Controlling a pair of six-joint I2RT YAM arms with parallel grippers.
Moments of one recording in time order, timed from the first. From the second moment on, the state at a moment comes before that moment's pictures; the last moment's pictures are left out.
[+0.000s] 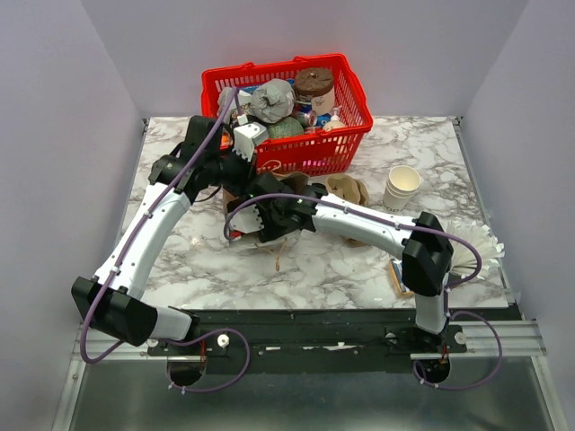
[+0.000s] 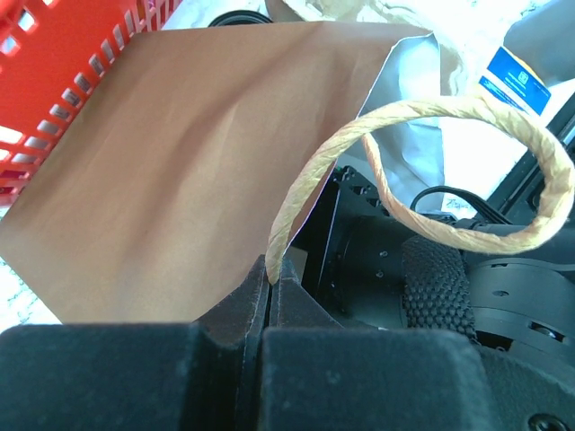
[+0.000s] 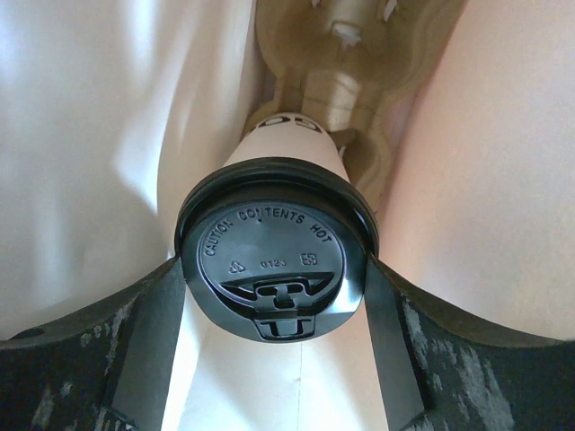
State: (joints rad) left arm -0.37 1.36 1.47 -0.85 0.52 0.10; right arm 1.04 1.94 1.68 -0.67 0.24 -1.08
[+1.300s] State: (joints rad) left arm -0.36 1.36 1.45 -0.82 0.52 0.12; right arm 1.04 1.95 1.63 -0.56 0.36 -1.11
